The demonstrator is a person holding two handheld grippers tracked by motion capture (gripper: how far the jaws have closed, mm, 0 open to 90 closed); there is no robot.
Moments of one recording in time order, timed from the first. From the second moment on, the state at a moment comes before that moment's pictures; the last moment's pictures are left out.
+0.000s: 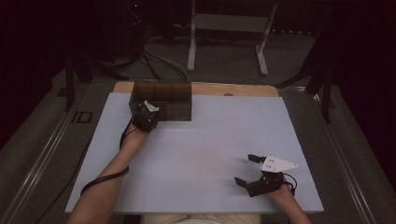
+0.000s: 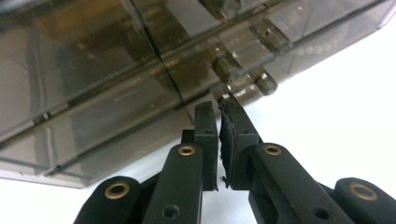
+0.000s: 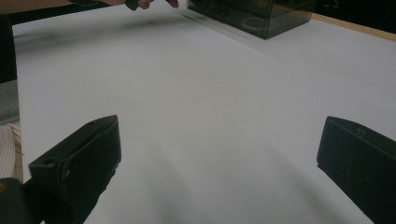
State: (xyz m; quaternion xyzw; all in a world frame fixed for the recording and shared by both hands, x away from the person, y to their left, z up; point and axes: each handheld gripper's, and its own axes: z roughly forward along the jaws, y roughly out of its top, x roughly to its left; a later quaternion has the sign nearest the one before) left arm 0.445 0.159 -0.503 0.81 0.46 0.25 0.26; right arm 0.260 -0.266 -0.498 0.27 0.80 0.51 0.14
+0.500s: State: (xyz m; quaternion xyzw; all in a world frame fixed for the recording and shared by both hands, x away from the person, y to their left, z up) left arm 0.442 0.156 -0.497 0.82 0.47 0.21 0.27; right arm 0.260 -0.266 -0.498 0.27 0.80 0.51 0.15
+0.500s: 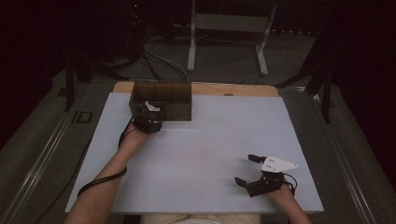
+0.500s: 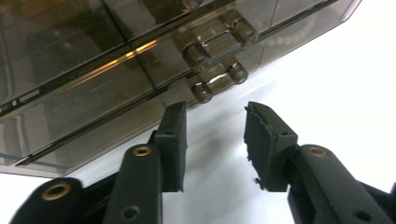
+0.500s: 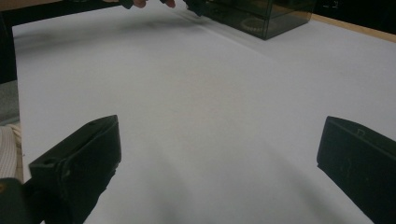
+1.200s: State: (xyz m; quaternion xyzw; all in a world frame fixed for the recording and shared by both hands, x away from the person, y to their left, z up) left arm 0.441 0.150 -0.498 0.84 0.45 0.15 0.25; right arm 0.260 -0.265 -0.498 0.27 0.80 0.51 0.14
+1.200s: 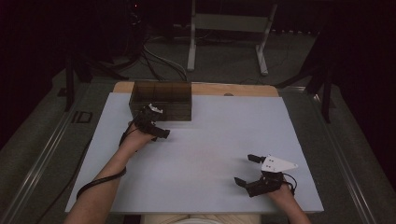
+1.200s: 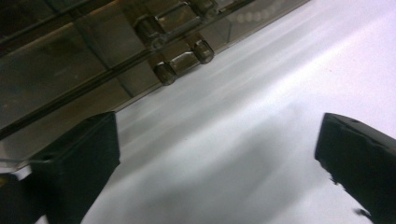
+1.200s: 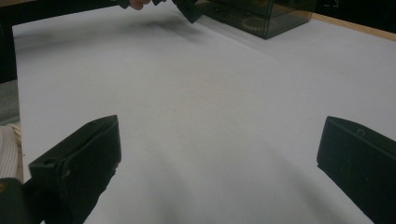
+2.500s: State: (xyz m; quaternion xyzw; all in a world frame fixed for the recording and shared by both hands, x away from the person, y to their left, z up) left arm 0.416 0.130 -0.467 0.89 0.32 0.06 0.33; right arm 0.258 -0.265 -0.498 0.27 0.80 0.51 0.15
